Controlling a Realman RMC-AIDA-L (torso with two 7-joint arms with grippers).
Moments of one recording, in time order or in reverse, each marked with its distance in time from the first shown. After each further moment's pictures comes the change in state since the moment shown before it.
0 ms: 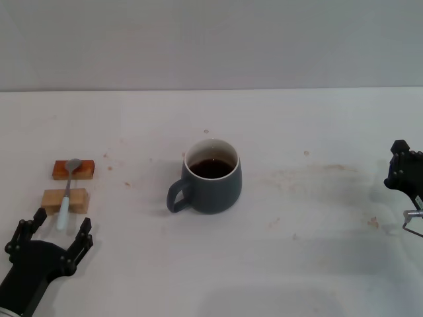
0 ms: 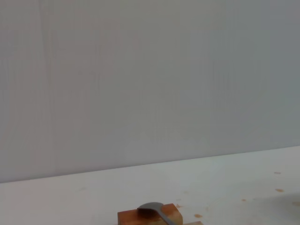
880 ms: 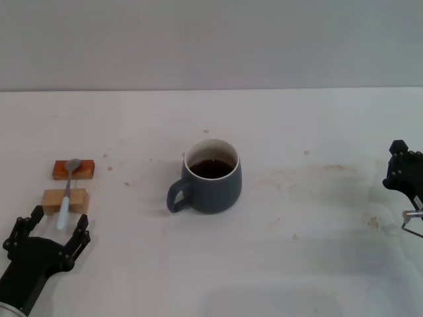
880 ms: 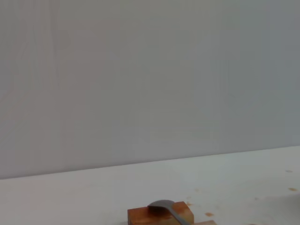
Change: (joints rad) left arm -0.017 0.001 -0.001 0.000 -0.035 -0.025 0.002; right arm 0.000 0.000 0.000 0.001 -0.006 0.000 -0.002
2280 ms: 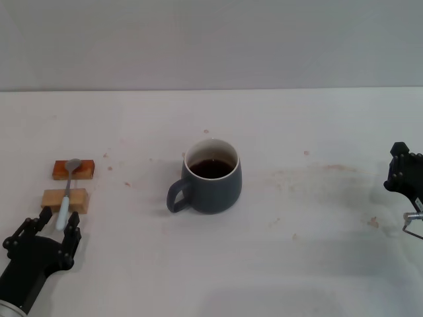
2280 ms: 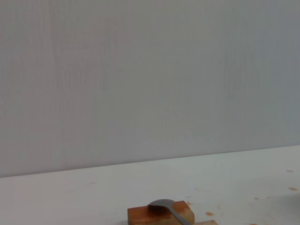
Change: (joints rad) left arm -0.006 0.002 -0.002 0.000 -0.001 -0.009 -0.008; right arm -0.006 0.000 0.000 0.000 -0.001 0.000 0.000
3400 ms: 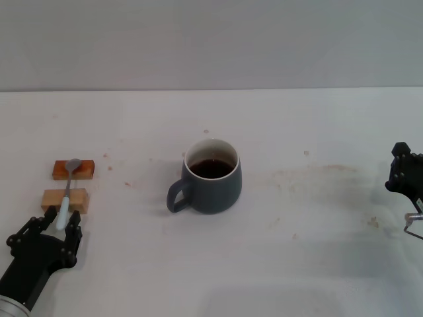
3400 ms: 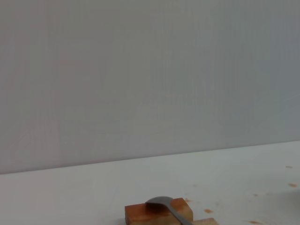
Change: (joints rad) left arm -0.014 0.000 0.000 0.000 -0.002 -0.022 0.001; right arm -0.005 0.000 -0.001 0.000 0.000 -0.009 0.000
